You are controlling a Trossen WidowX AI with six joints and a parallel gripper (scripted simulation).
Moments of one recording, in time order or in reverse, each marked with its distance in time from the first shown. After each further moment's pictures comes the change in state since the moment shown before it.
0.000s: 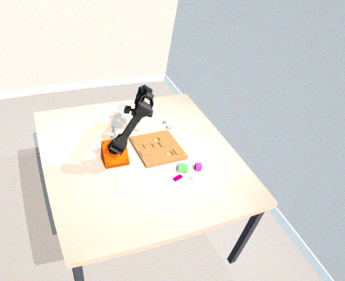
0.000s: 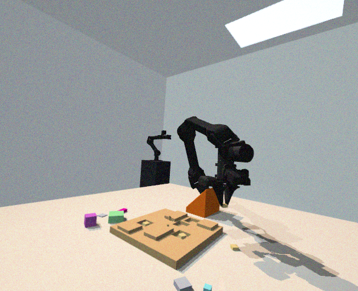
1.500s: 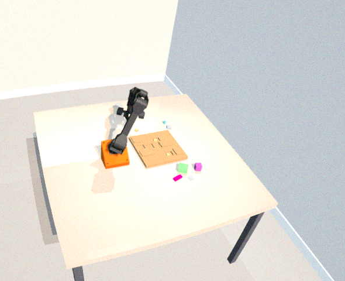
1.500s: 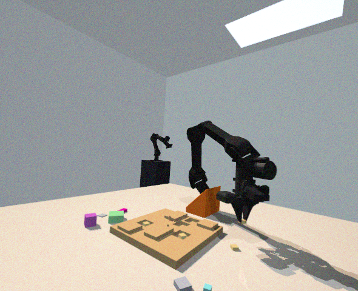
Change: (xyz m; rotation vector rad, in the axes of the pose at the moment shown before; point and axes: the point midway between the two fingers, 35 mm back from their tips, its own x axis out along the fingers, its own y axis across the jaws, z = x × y) arm 0.047 0.053 0.035 0.018 -0.002 0.001
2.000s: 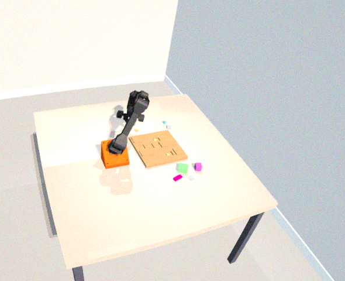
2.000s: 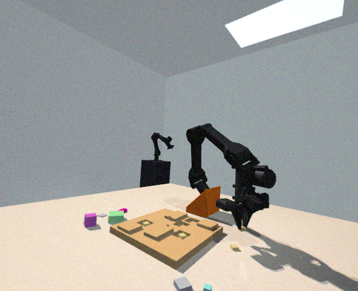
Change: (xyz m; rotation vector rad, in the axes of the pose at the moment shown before) arm 0.025 -0.001 0.000 0.001 0.001 -0.001
